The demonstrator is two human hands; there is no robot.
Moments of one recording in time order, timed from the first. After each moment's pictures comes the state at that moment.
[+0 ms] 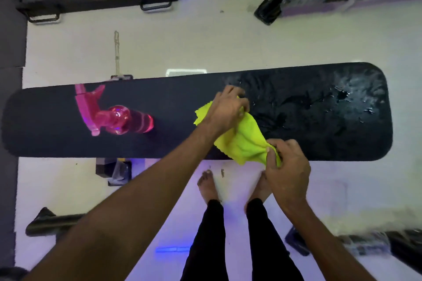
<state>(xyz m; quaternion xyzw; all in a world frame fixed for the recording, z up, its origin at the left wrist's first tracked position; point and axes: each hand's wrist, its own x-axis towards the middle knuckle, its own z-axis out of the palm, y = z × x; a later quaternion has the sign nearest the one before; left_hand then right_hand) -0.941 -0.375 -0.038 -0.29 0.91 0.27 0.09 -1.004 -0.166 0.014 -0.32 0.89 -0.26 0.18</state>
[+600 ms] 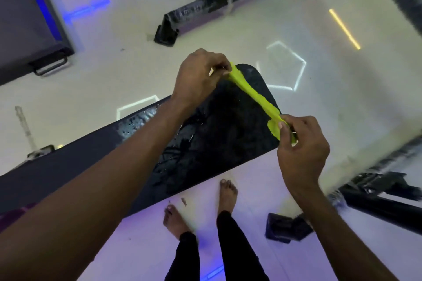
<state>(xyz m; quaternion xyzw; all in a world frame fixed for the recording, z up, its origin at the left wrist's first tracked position) -1.203 -0.340 0.046 -0.18 0.92 0.34 -0.10 -1.215 -0.070 0.042 -0.17 0.92 -0.34 -0.06</state>
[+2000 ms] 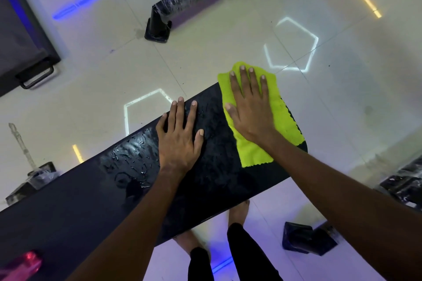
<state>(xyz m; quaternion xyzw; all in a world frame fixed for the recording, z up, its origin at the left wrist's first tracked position) -1.143 -0.332 -0.151 -0.28 0.96 0.05 0.01 -1.338 -0.200 -0.136 -0.42 0.90 -0.03 0.09</state>
